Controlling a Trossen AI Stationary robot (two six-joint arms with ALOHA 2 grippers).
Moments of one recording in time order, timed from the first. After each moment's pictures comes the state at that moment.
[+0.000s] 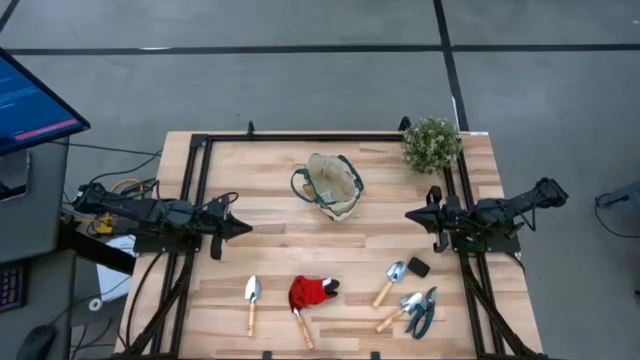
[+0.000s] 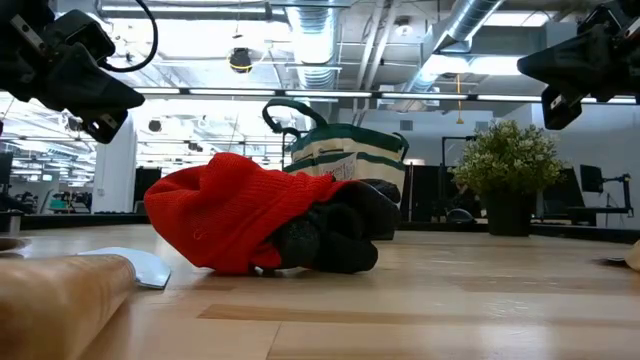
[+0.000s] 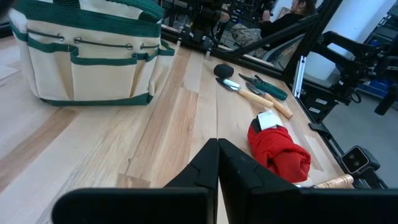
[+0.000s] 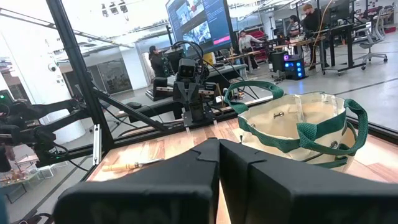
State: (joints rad) left arm -0.27 0.00 0.09 -0.15 -0.24 -0.34; right arm 0.40 0.01 0.01 0.10 0.50 0.19
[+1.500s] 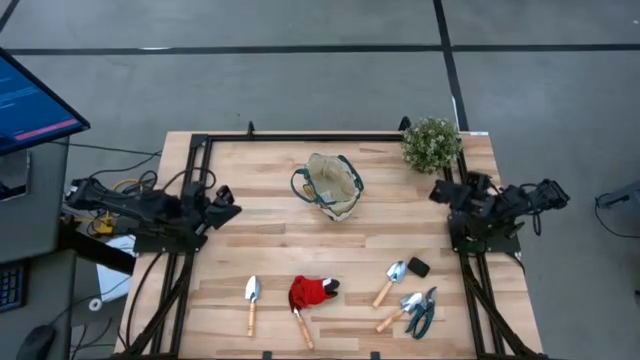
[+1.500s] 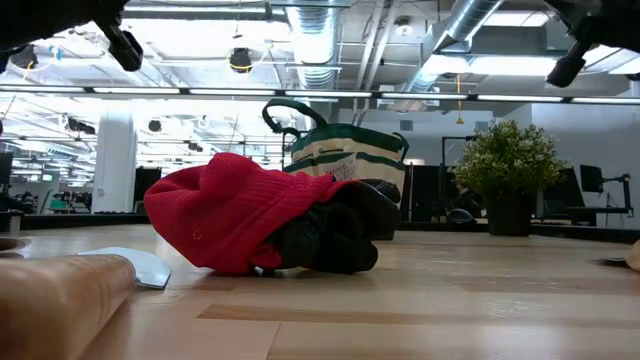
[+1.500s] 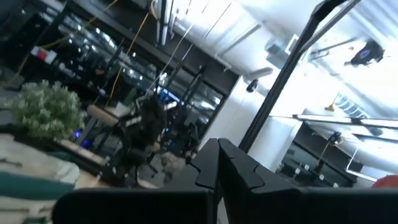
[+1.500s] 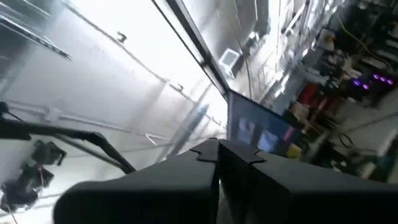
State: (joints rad) left arm -0.27 0.17 0.09 0.65 -0.23 -0.45; right arm 0.38 0.01 0.01 0.72 0.57 0.70
